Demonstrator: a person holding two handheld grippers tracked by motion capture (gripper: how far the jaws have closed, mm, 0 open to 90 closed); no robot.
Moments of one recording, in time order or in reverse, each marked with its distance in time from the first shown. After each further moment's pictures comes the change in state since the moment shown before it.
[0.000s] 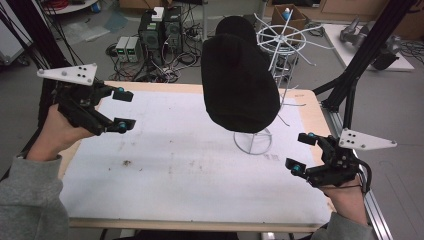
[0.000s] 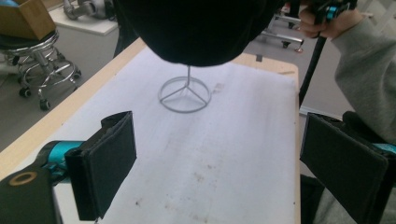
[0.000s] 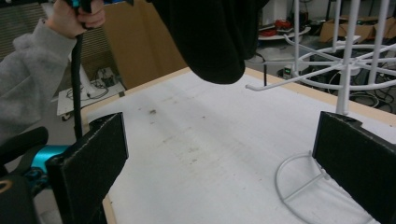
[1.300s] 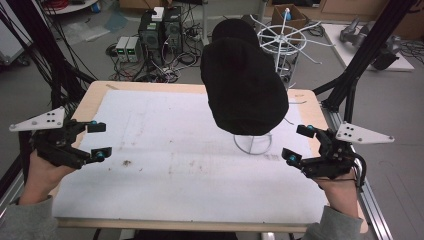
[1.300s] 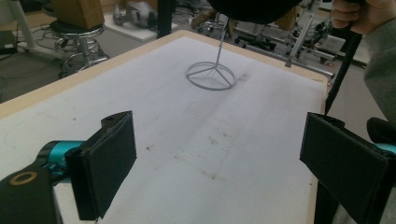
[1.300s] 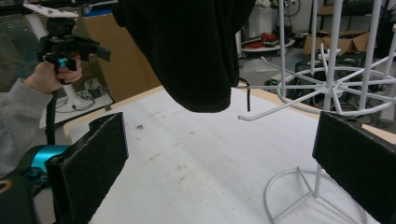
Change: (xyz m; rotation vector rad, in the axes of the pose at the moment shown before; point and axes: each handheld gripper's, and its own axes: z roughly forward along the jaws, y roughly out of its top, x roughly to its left) left arm -0.015 -0.113 -0.033 -0.132 0.146 -0.138; right arm -0.002 0.010 0.011 -0.051 -0.055 -0.011
